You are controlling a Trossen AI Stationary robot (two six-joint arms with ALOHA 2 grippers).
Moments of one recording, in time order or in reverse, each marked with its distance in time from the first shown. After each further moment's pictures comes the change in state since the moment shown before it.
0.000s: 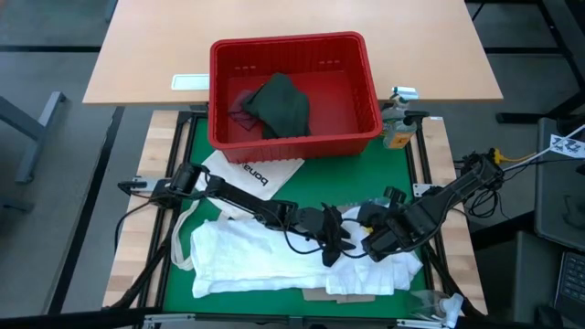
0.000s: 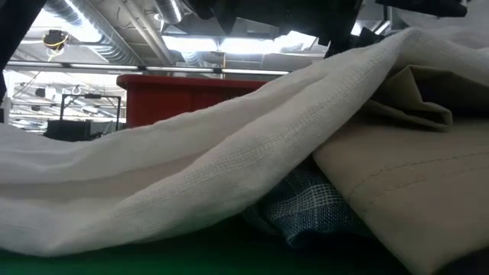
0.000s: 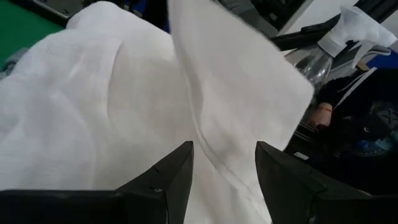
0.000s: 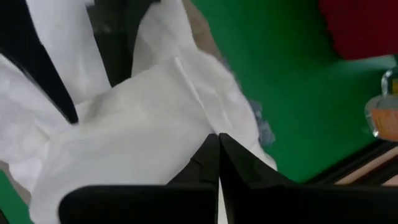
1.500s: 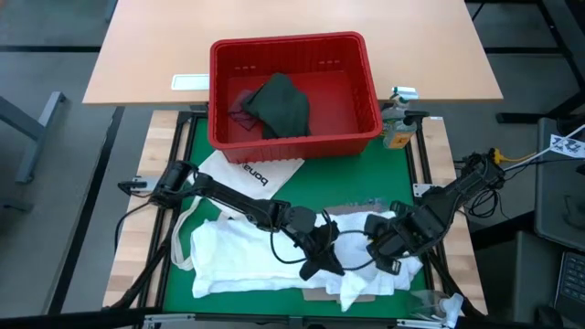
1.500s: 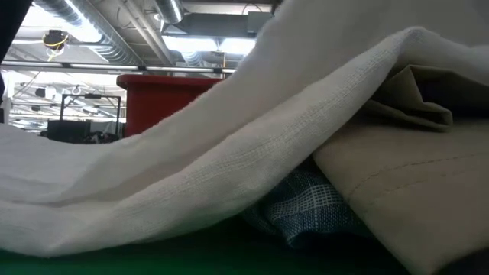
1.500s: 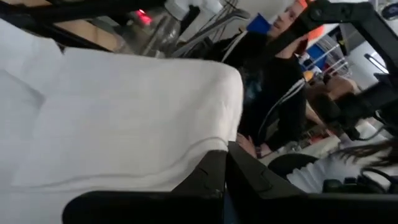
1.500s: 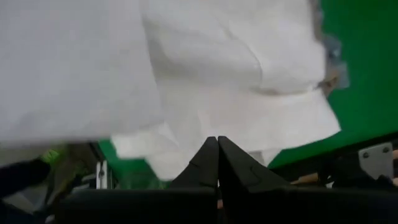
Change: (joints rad) left arm -0.037 -0.101 -0.002 0.027 0.432 -0.097; right arm 0.052 0.000 0.044 0.001 -0.321 0.001
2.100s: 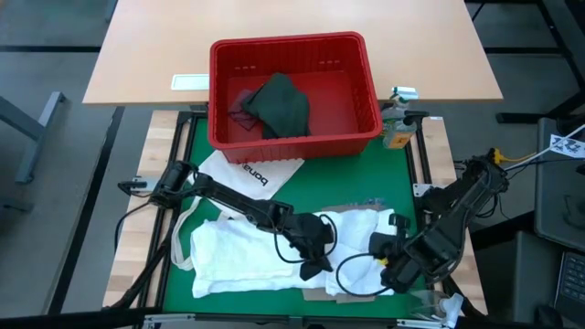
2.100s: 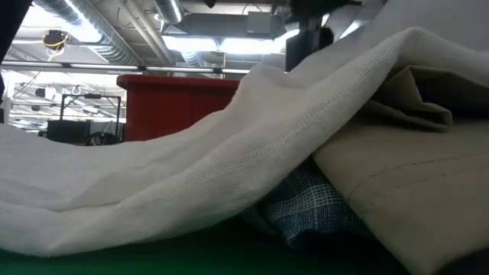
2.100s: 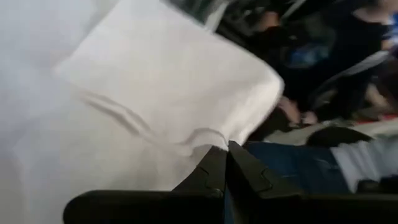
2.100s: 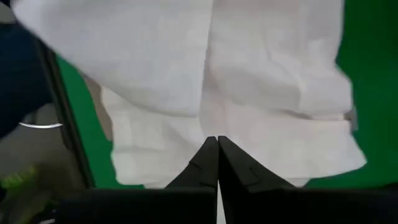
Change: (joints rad) left arm -0.003 0.002 0.000 -0.316 -0.052 0.001; right arm 0.149 0.003 -0.062 0.133 0.177 0.026
